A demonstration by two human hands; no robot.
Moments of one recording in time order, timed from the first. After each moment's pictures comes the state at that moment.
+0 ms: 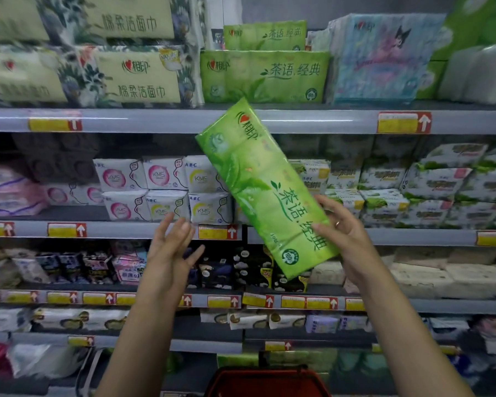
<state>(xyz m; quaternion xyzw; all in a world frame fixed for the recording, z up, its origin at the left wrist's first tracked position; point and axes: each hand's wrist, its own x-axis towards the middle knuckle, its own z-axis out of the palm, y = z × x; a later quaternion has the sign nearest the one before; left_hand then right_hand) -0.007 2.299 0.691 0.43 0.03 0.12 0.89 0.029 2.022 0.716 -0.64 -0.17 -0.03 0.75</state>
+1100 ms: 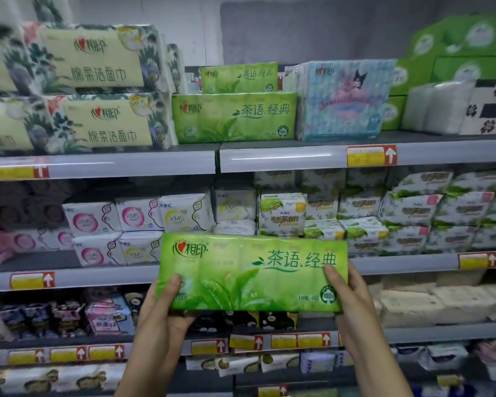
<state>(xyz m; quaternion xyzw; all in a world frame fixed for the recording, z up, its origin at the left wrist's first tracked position) -0.008 2.257 0.692 0.40 0.06 0.12 0.91 0.011 2.007 0.697 -0.56 0.04 -0.10 0.82</state>
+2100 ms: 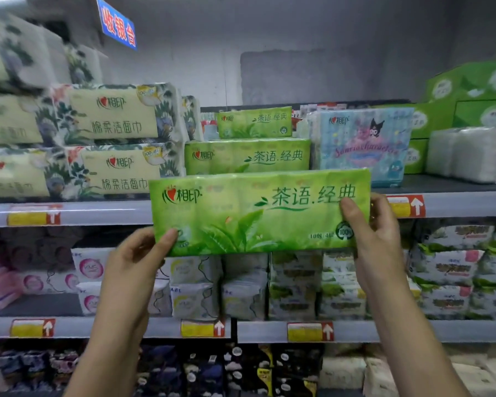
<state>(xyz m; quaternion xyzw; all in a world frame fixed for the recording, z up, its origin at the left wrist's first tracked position) 0.048 2.278 0.814 0.65 -0.03 0.35 0.68 0.100 2.003 0.827 -0.59 -0.17 -0.31 0.73</state>
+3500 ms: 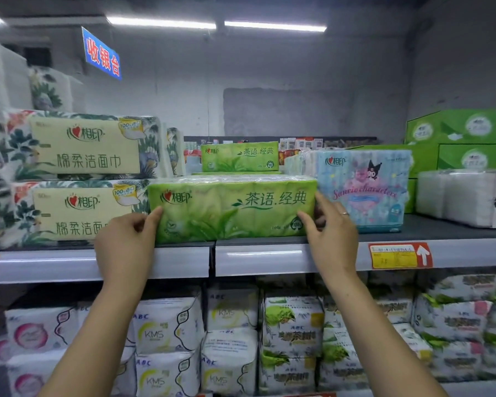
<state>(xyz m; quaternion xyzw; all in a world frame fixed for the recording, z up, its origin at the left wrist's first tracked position) 0.183 2.303 0.871 0.76 0.07 0.52 0.38 0.224 2.023 0.860 -0.78 -0.08 -0.52 0.35</state>
